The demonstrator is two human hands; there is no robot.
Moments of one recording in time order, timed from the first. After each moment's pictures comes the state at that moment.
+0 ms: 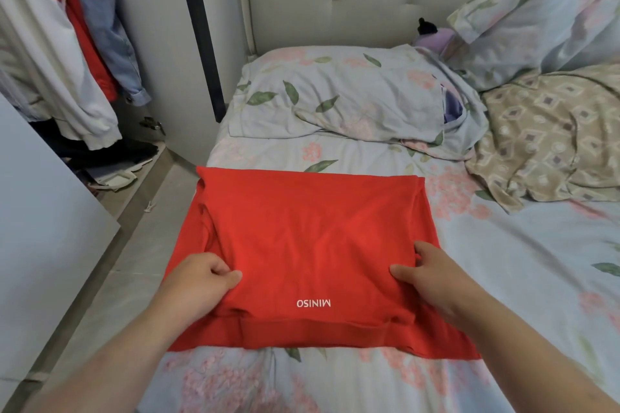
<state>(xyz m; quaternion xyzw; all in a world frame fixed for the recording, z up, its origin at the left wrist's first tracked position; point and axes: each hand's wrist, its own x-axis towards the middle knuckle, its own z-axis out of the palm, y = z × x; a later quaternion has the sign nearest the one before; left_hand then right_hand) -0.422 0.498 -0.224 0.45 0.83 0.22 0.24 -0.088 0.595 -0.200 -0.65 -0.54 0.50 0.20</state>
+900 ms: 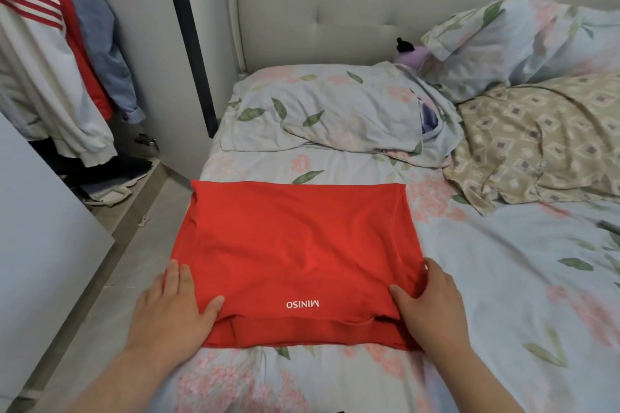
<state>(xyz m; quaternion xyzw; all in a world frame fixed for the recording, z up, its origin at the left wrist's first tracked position) -0.427 0.459 -0.245 0.50 0.86 -0.06 0.11 -0.070 0.548 -0.225 -0.75 -0.60 0.21 0.18</state>
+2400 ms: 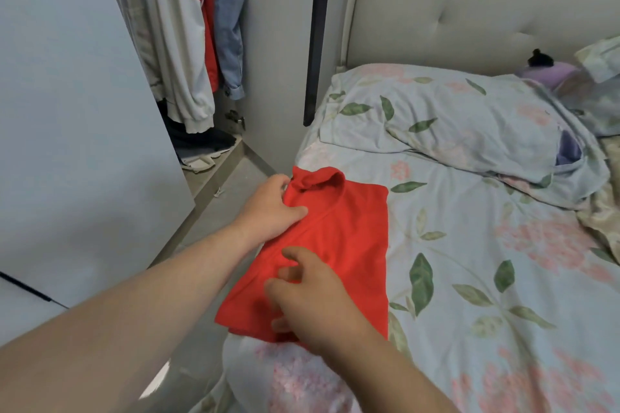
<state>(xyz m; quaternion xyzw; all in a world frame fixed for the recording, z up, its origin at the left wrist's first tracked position) -0.504 0.557 -0.209 0.44 0.77 0.38 0.27 -0.342 0.482 -0.160 -0.46 -0.63 0.61 0.14</state>
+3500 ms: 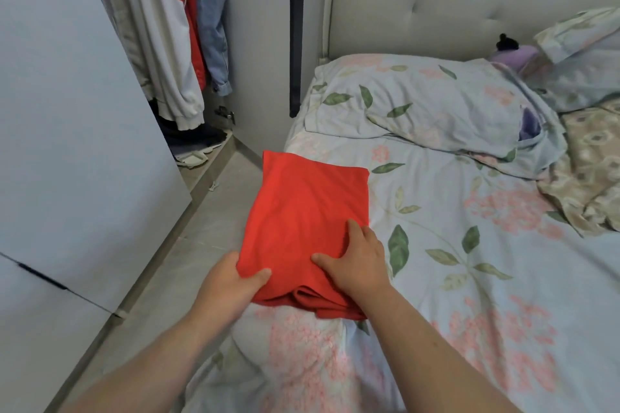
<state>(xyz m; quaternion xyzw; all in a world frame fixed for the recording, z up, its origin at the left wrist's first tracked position) -0.463 0.414 -0.237 0.32 0.80 0.38 0.33 -0.280 0.536 -0.223 -0.60 -0.73 0.30 0.09</state>
